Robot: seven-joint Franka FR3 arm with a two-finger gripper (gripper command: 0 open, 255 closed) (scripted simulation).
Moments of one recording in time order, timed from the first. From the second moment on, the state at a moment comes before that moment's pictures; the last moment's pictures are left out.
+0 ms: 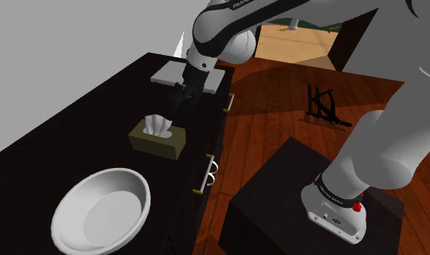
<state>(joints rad) 0.18 -0.03 0.14 -2.22 0.56 2.35 -0.27</state>
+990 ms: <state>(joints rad) 0.23 0.29 0.20 -1.96 0.69 2.51 -0.37</state>
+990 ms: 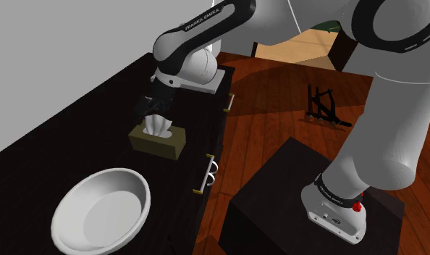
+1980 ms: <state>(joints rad) 0.23 0.29 0.21 -1.96 0.70 2.52 -0.38</state>
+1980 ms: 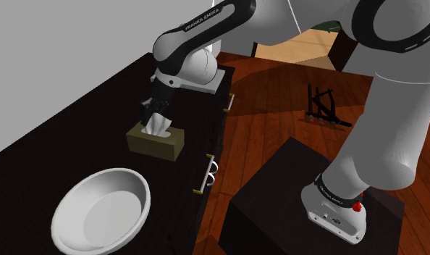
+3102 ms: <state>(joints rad) 0.24 0.20 0.18 -1.90 0.62 2.38 -0.26</state>
